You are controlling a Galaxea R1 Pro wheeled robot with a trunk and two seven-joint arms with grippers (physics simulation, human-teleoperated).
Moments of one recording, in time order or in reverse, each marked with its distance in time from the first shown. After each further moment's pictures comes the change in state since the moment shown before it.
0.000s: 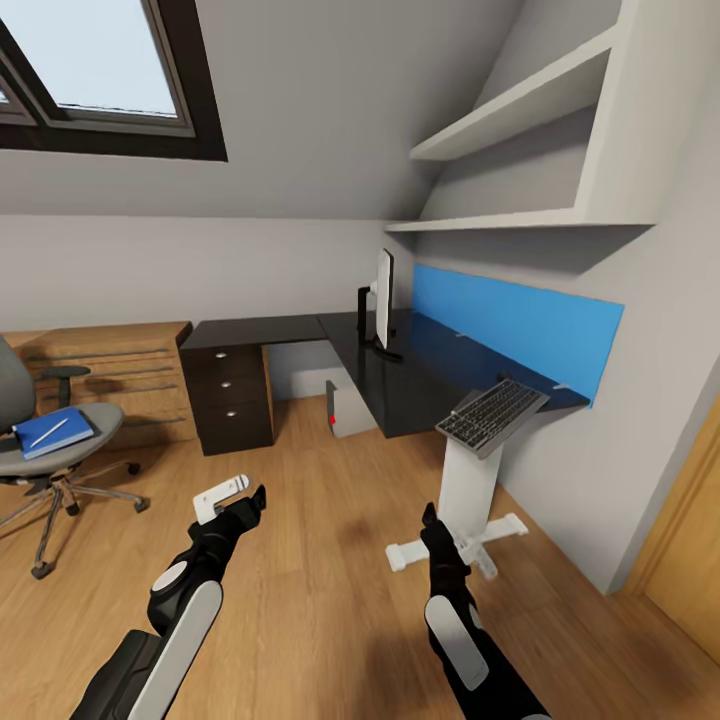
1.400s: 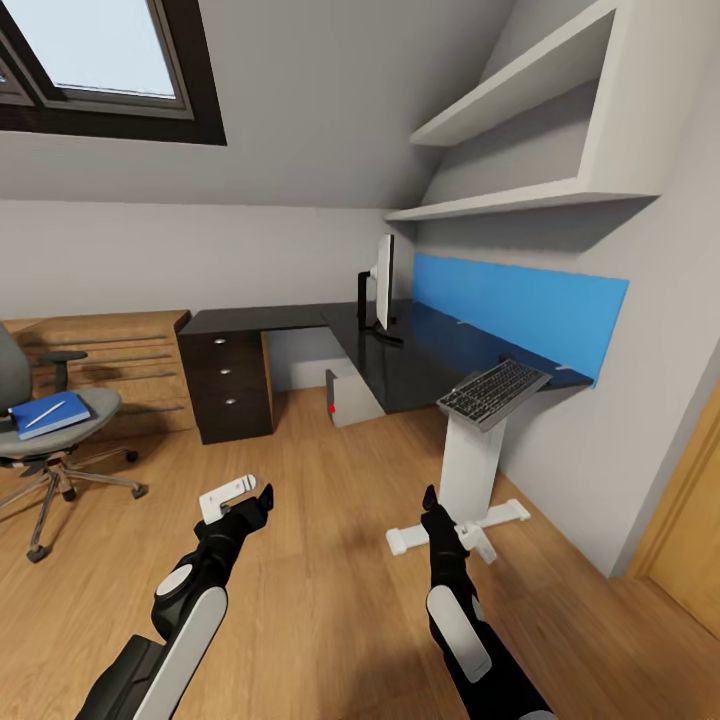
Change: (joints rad) left arm 0.012 0.002 -0.044 -0.045 -0.002 0.002 0.020; right arm 0.000 0.000 -0.005 -0.063 -0.019 -0.009 0.077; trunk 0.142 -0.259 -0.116
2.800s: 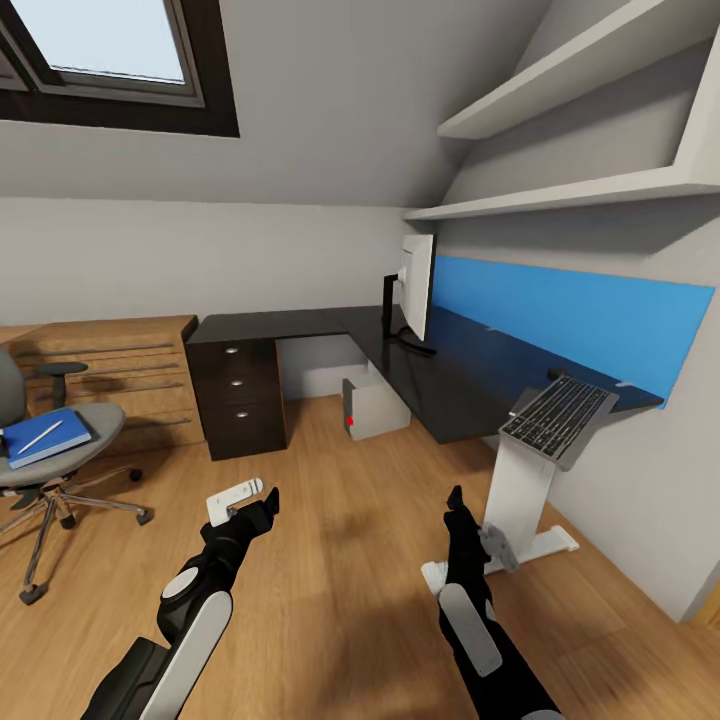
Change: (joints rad) left arm 0.002 0.003 -0.030 0.007 -0.002 0.000 -0.001; right arm 0.000 0.000 -0.090 0.004 -0.015 -0.099 0.003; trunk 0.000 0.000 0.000
